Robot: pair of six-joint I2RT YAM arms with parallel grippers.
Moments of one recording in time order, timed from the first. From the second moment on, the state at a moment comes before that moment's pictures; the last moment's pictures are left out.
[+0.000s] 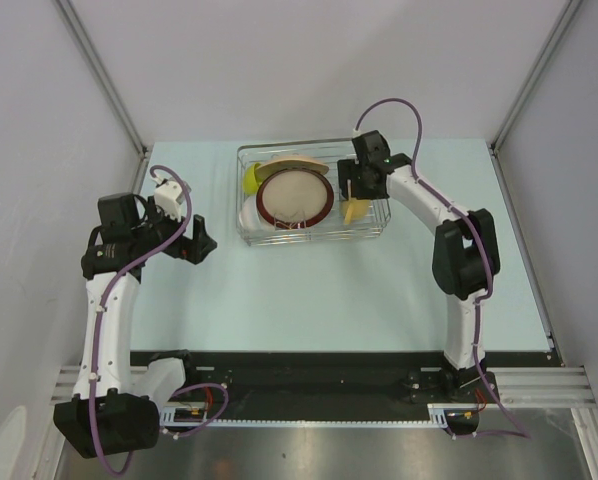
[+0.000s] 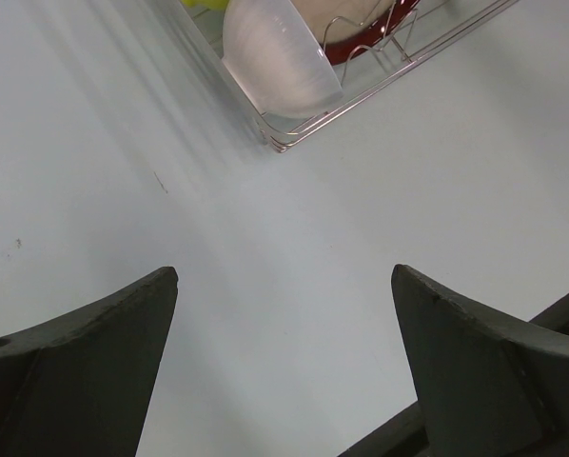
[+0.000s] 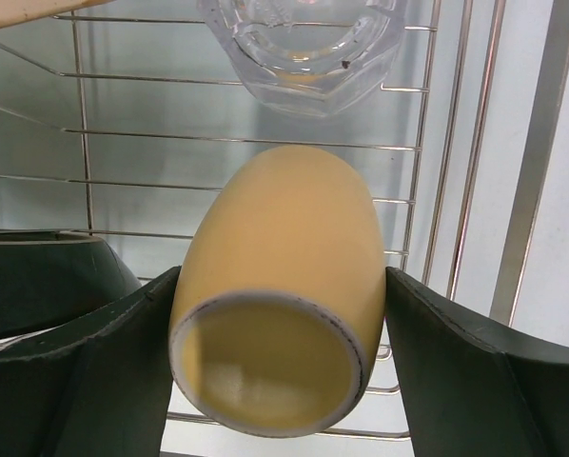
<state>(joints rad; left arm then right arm) 0.16 0.99 1.04 -0.77 0.62 0.34 0.41 2.04 1.77 -0.63 0.09 0.27</state>
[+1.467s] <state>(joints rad) 0.16 1.02 1.03 -0.74 0.58 0.35 0.48 1.74 1.58 -0.58 0.20 0.25</state>
